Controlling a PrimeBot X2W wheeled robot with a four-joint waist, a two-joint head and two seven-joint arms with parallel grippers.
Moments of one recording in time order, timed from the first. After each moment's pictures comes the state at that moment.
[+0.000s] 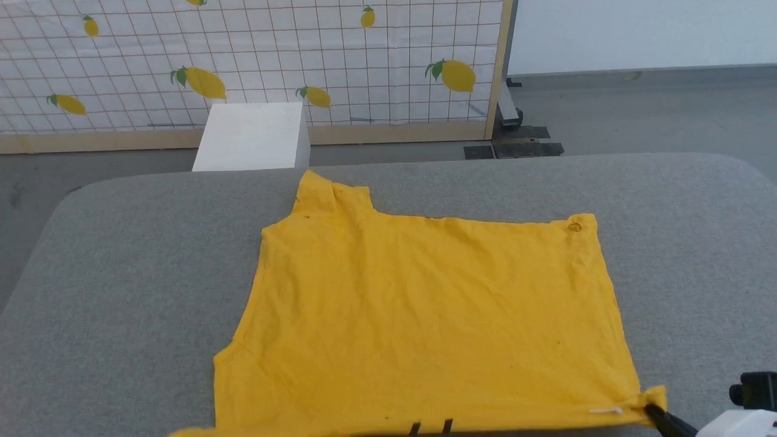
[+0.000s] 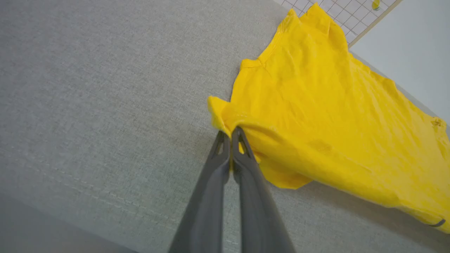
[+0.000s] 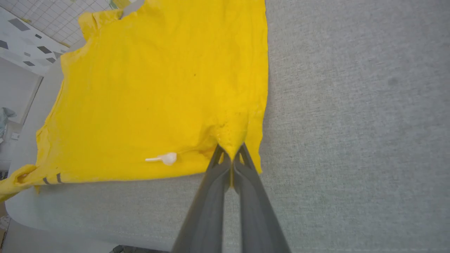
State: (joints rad) left arm 0.45 0.21 -0.10 -0.14 -0.70 0.24 -0.03; right arm 0.23 -0.23 -0.12 0.03 0.65 0.13 0.50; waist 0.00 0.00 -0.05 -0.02
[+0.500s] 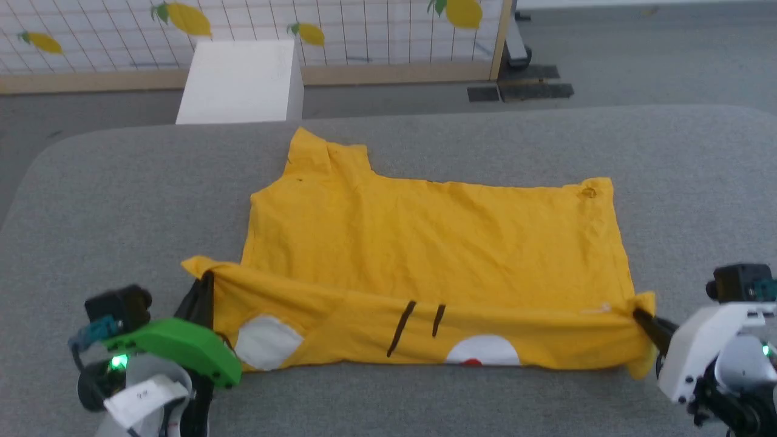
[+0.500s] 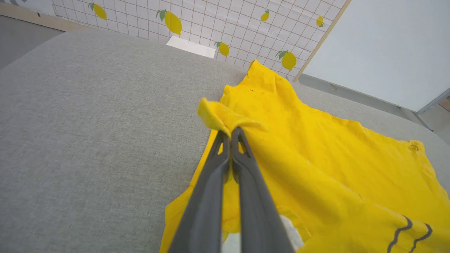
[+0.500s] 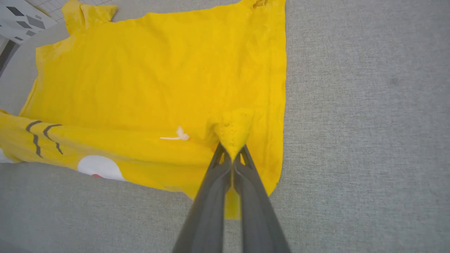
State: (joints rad) left arm -0.07 0.30 -0.17 0.04 -0.64 0.14 0.05; right arm -0.05 -0.24 -0.09 0.04 0.50 0.13 0.64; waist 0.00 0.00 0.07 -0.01
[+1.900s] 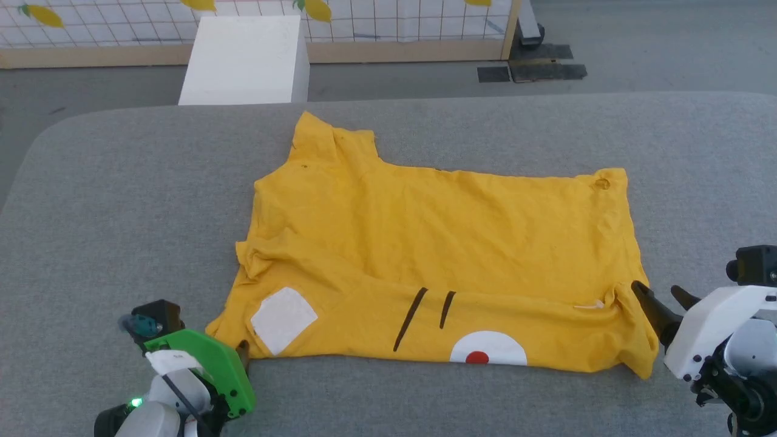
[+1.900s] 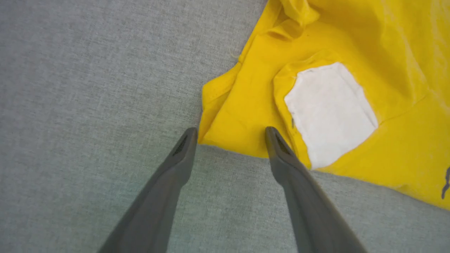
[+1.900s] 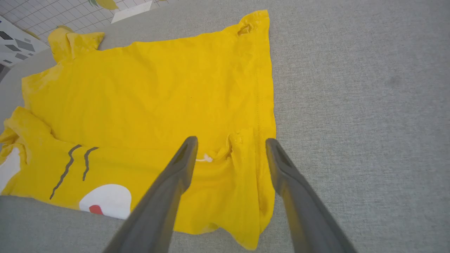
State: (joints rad) left arm -0.10 0.32 -0.26 0.14 -0.66 0.33 0.45; right arm -0.11 -0.18 -0.17 0.06 0.43 0.13 0.62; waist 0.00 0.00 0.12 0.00
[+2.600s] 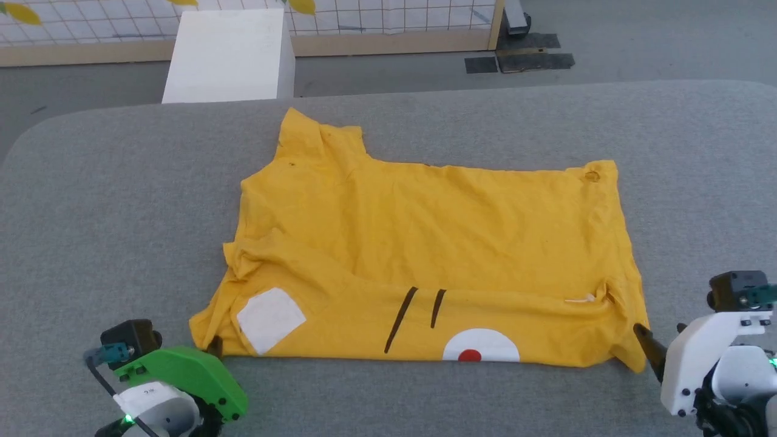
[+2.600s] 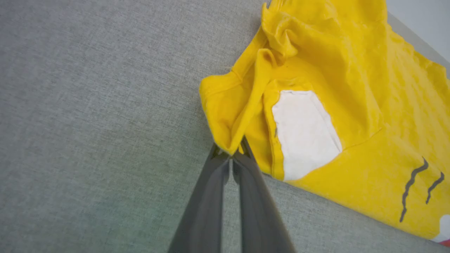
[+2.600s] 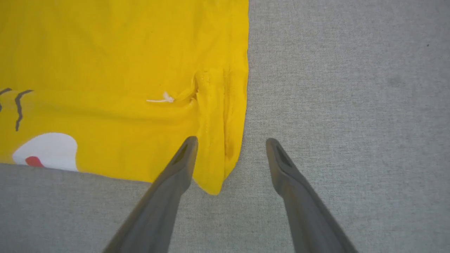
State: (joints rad) left arm -0.02 0.27 -0.17 0.07 -0.73 0.30 0.27; right arm -0.03 -0.17 -0.15 -0.01 0.26 0.13 0.72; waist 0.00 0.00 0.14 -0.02
